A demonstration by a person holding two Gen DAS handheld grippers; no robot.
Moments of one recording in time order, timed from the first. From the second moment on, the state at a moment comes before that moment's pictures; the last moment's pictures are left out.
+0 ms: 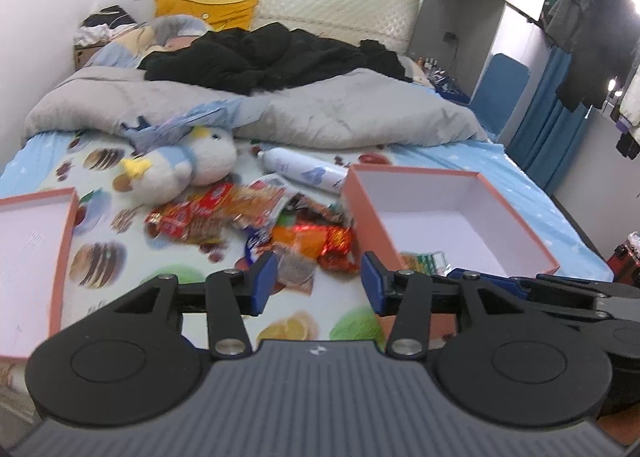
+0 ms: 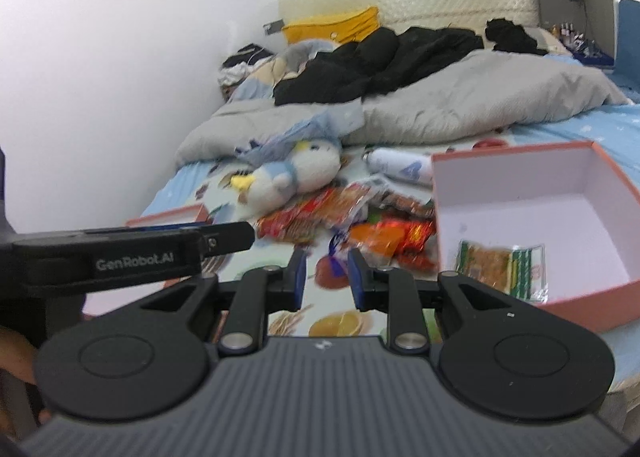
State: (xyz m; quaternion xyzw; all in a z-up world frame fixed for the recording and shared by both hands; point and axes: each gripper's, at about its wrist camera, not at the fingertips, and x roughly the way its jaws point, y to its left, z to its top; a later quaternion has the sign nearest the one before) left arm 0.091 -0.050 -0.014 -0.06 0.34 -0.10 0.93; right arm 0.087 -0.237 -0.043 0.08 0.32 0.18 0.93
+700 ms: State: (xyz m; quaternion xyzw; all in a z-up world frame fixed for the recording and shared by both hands) left arm 0.135 0.007 -0.075 -0.03 0.37 -0.09 0.92; right arm 0.112 -0.198 -0.089 0.05 0.37 0.18 0.91
